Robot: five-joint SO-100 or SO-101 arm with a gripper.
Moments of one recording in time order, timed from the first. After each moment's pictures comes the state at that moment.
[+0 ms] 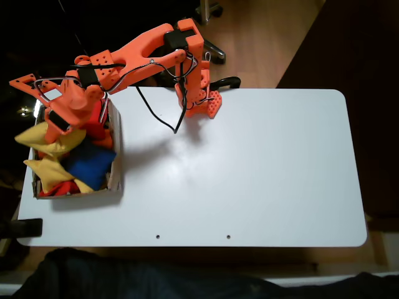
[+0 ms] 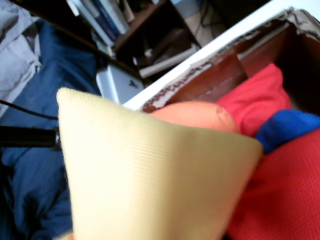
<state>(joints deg) 63.8 100.7 104.1 38.7 -35.7</state>
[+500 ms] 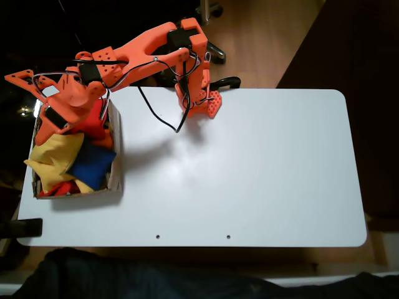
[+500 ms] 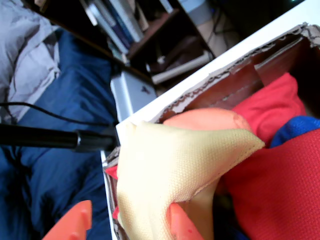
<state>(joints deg) 63.5 102.7 104.0 37.7 -35.1</state>
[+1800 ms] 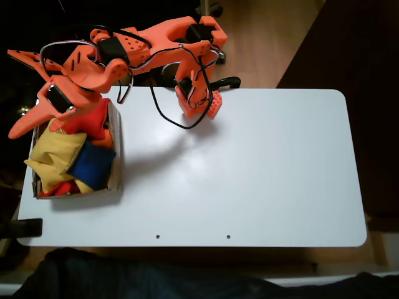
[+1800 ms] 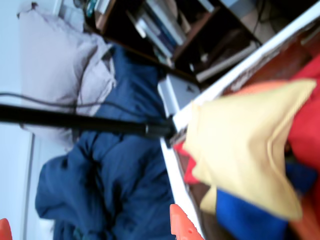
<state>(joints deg) 57.4 119.9 103.9 45.4 -22.9</state>
